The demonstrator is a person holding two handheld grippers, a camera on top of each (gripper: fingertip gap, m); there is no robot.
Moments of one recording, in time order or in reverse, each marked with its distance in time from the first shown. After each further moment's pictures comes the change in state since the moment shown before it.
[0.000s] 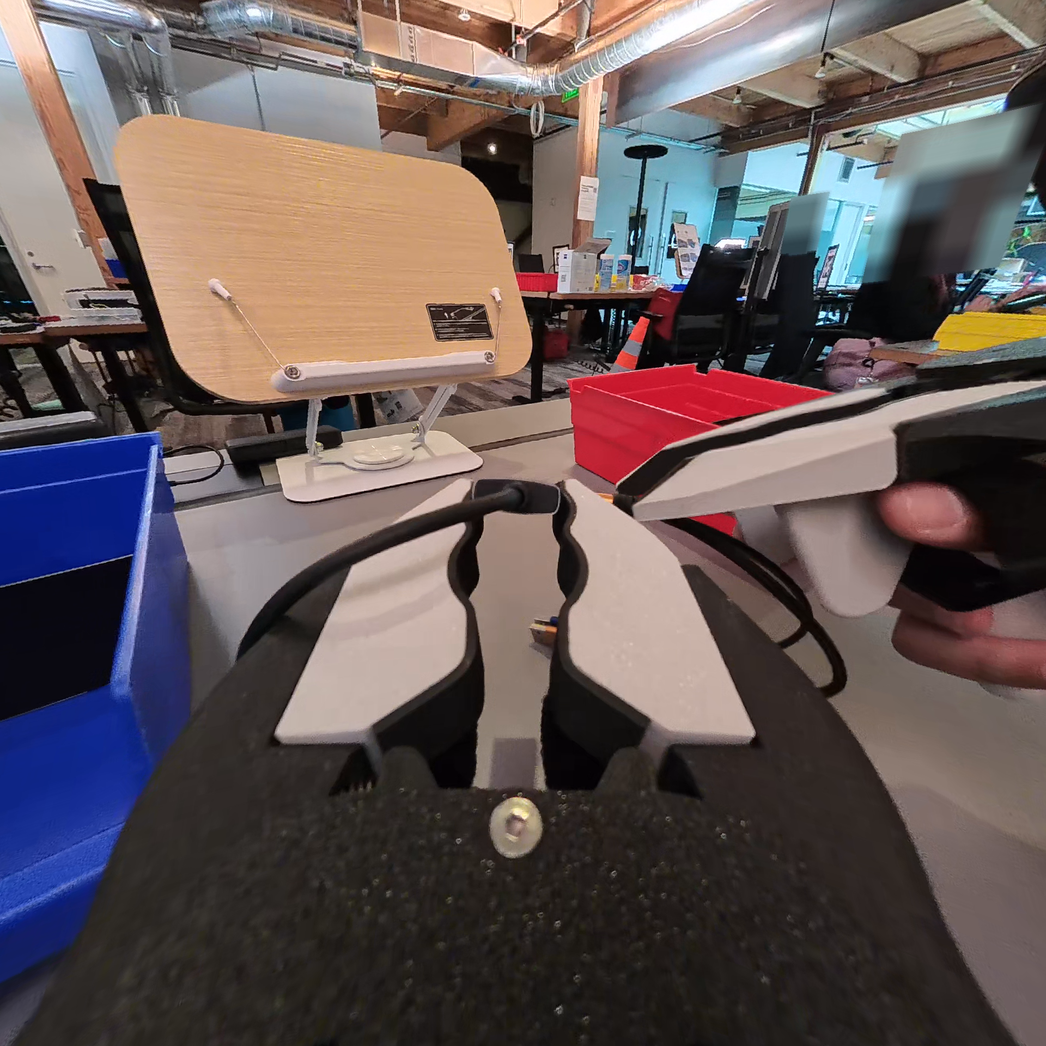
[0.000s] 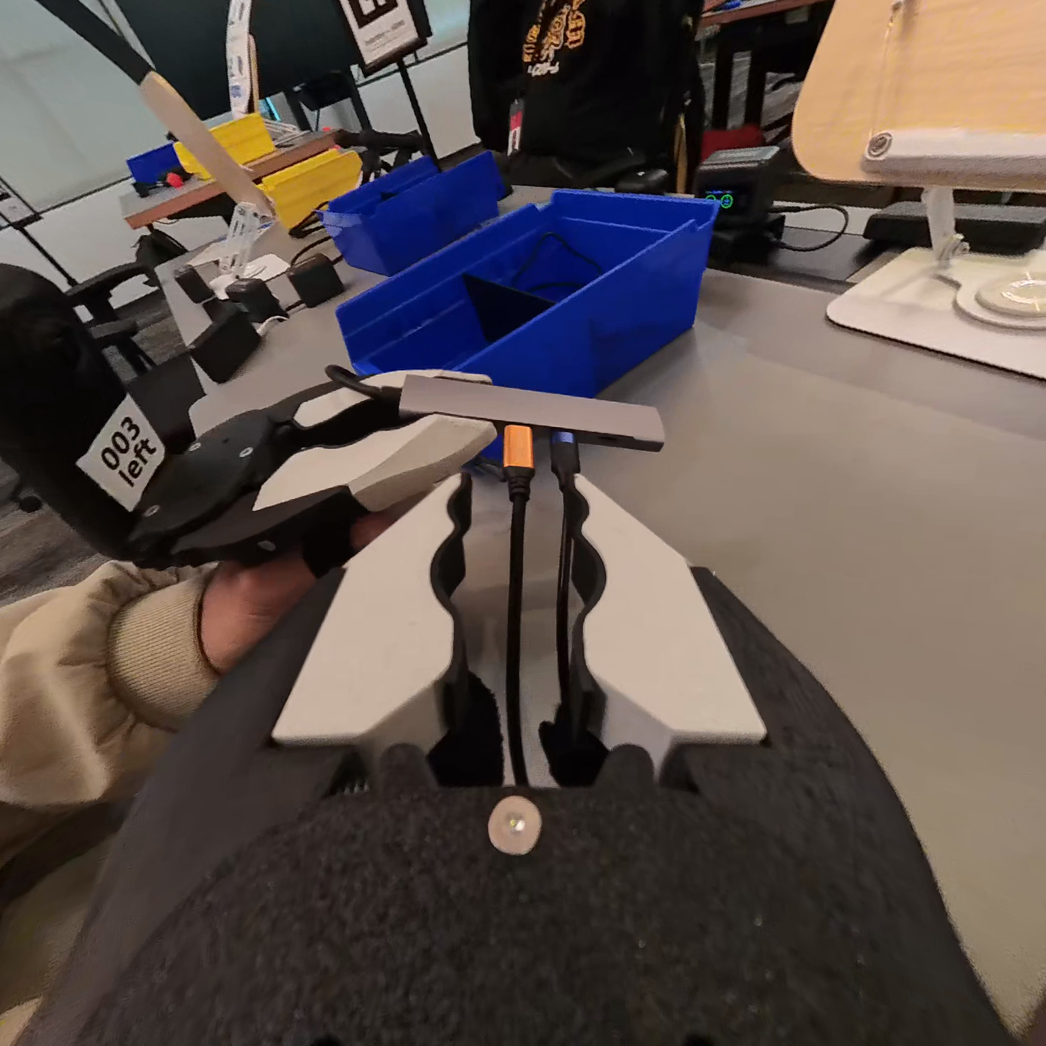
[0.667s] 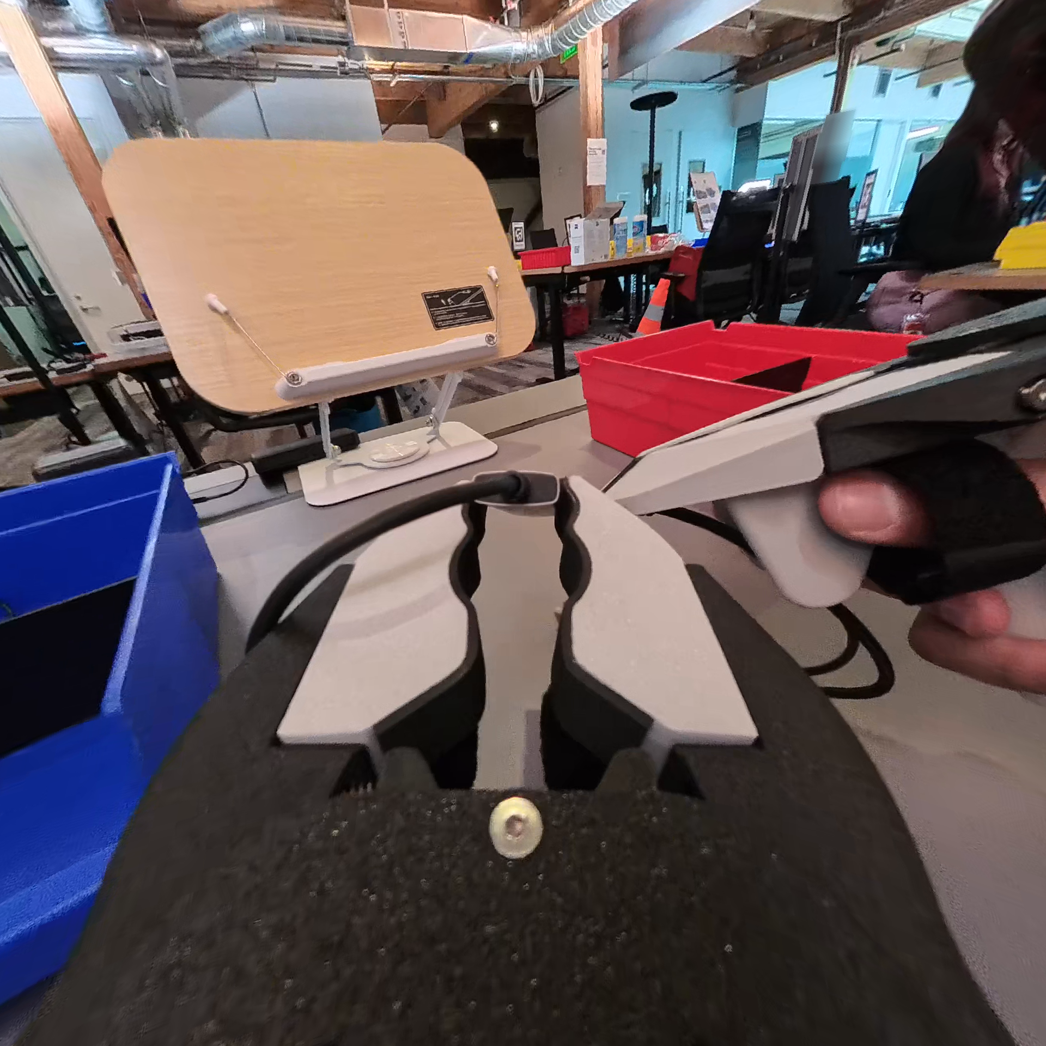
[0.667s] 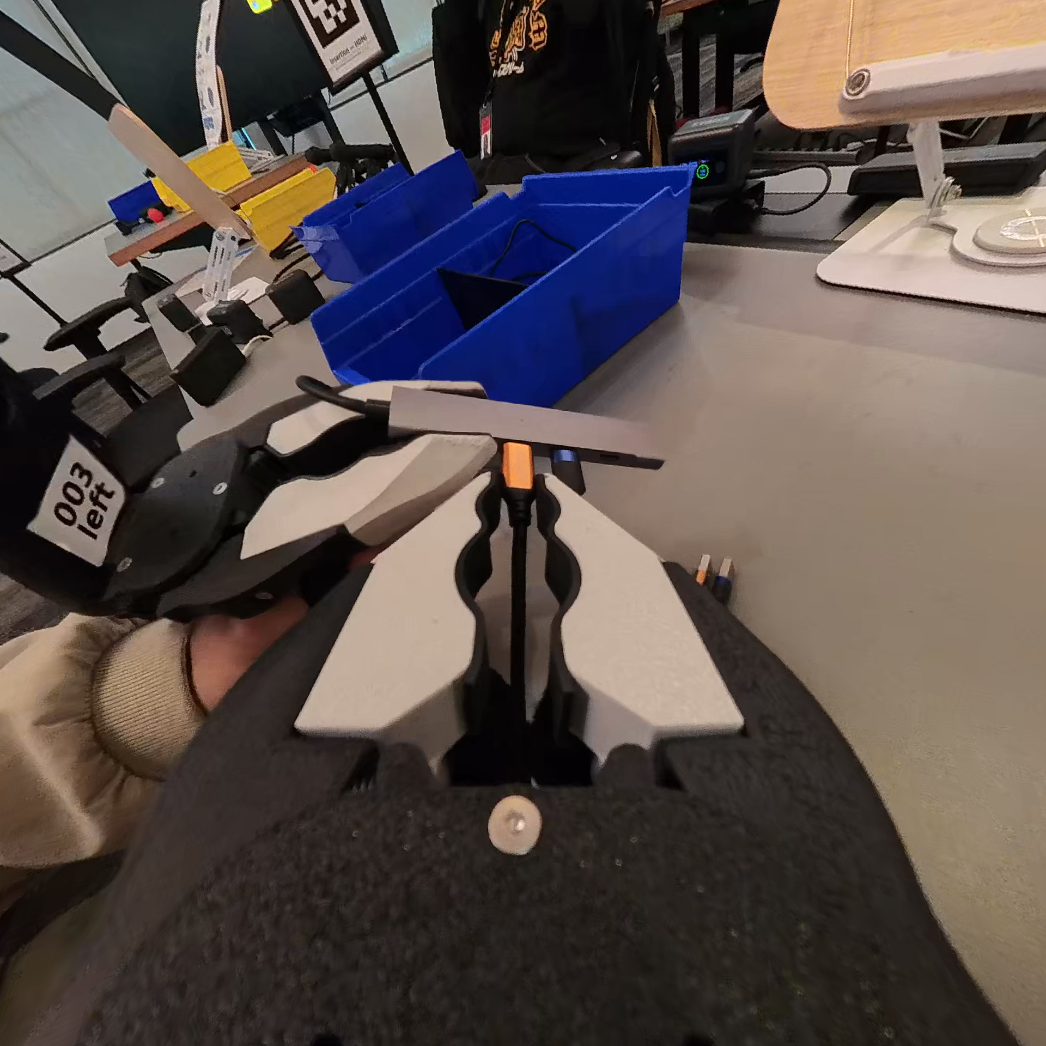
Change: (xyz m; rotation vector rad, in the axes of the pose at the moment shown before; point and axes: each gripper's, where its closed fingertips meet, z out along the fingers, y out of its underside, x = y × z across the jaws) left arm 0.009 0.011 0.005 -0.037 -0.023 0.119; right arm 0.008 0.014 0.008 0.010 0.031 0.077
